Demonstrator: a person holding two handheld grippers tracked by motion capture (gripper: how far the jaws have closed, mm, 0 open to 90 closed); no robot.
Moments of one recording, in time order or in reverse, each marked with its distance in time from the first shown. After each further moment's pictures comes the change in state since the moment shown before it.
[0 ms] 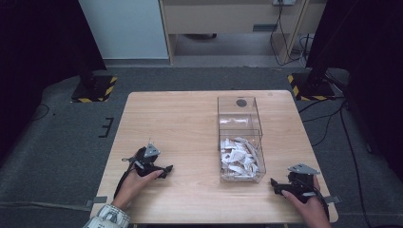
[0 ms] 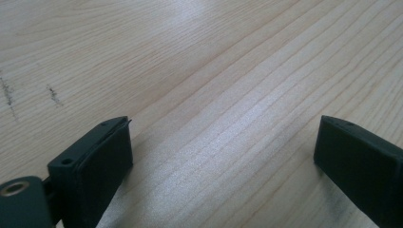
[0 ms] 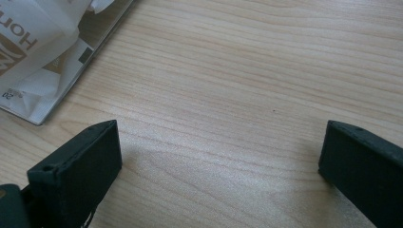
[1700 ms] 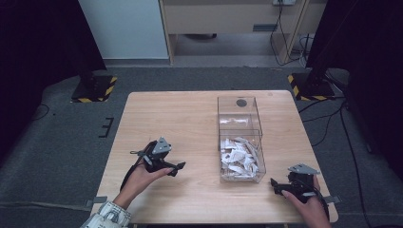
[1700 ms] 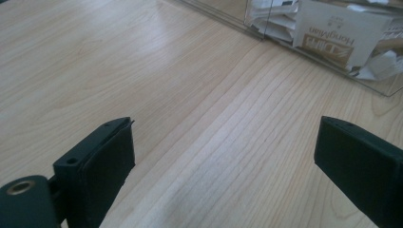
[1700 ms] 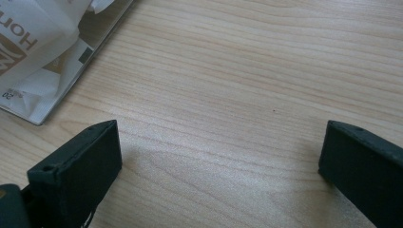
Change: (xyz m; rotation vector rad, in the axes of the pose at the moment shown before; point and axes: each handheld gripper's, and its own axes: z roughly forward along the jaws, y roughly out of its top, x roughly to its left) left arm -0.039 0.058 -0.020 -0.099 -0.107 0.135; right arm 0.000 0.000 0.000 0.000 0.000 0.000
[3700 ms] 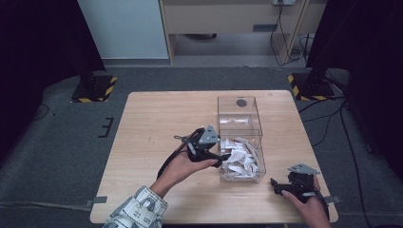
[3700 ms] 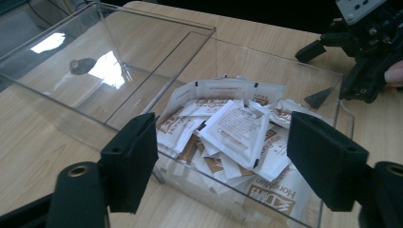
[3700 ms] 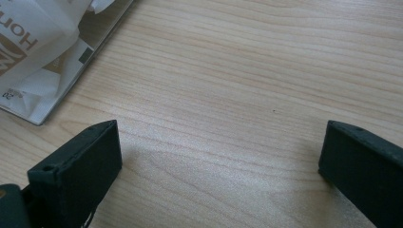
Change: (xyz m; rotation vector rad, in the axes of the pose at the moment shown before) left arm -0.087 0.125 0.034 -0.078 -0.180 0.173; right arm 0.000 0.000 0.000 0.001 0.002 0.000
